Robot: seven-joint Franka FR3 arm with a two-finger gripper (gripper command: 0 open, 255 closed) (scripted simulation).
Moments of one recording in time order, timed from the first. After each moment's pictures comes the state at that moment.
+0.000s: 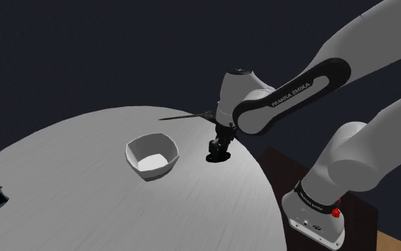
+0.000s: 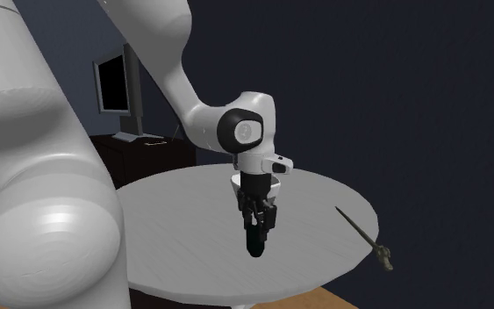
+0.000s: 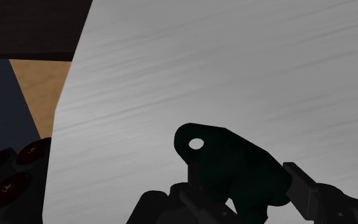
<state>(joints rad) 0.05 -0.31 0.28 -2.80 0.15 2.49 0.22</state>
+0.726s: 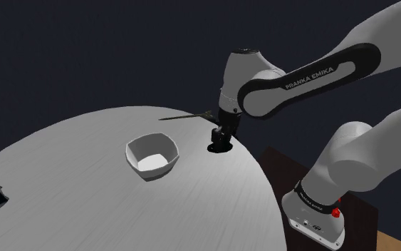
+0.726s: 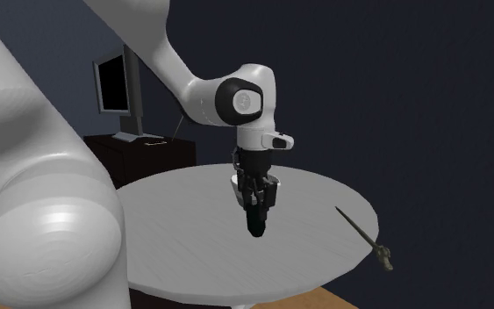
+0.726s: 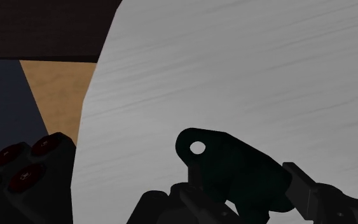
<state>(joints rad) 0.07 -0.45 0.26 -2.75 0.15 2.29 0.21</state>
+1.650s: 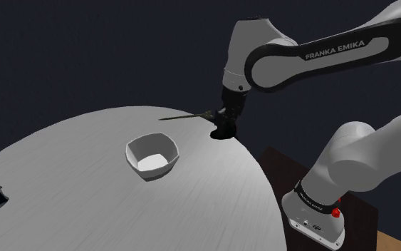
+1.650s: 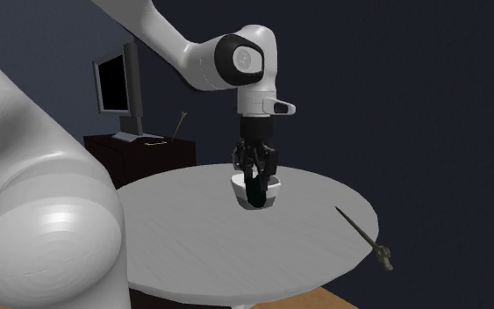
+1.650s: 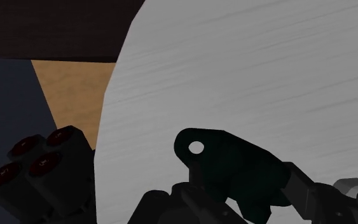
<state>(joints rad) 0.06 -0.56 0.23 -2.63 0.14 2.06 0.21</state>
